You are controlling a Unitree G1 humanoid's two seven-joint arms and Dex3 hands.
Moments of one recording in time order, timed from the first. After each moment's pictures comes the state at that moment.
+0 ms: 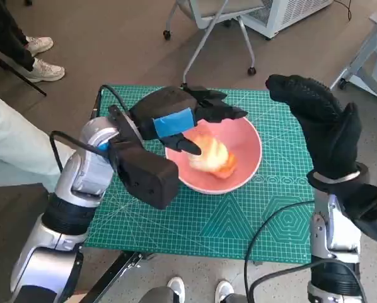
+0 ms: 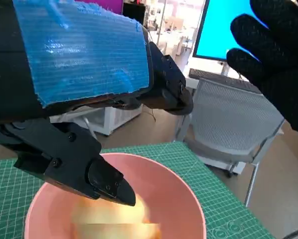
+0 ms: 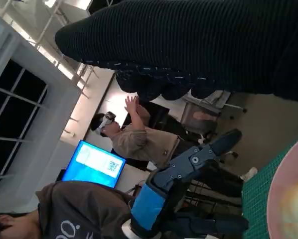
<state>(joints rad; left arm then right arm) -0.86 0.43 -0.28 0.19 0.39 -0.22 -0.51 -0.50 -0.21 -0.14 0.11 0.33 -0.37 0.45</state>
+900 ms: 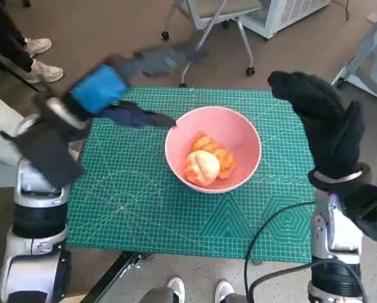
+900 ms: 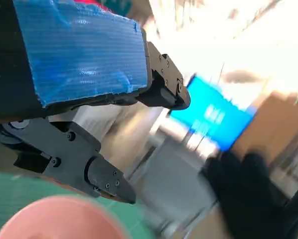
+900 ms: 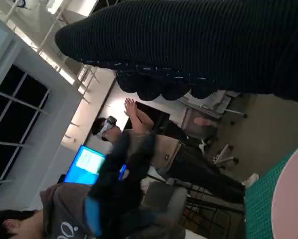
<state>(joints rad) -0.77 0.43 0.08 0.08 -0.04 -0.21 -0.48 -0.50 -0.21 -0.14 0.06 0.32 -0.33 0.42</state>
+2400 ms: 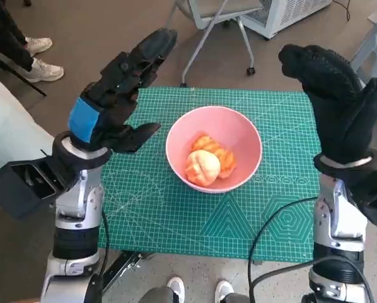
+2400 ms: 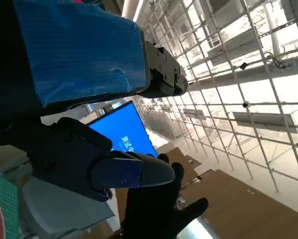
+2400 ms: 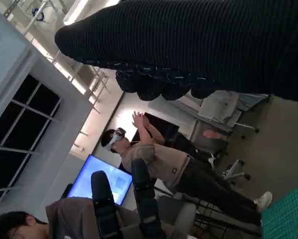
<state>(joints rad) -0.61 0.20 0.11 0.10 -0.35 -0.34 -0.49 -0.60 -0.22 -0.16 0.12 0.31 -0.37 0.39</state>
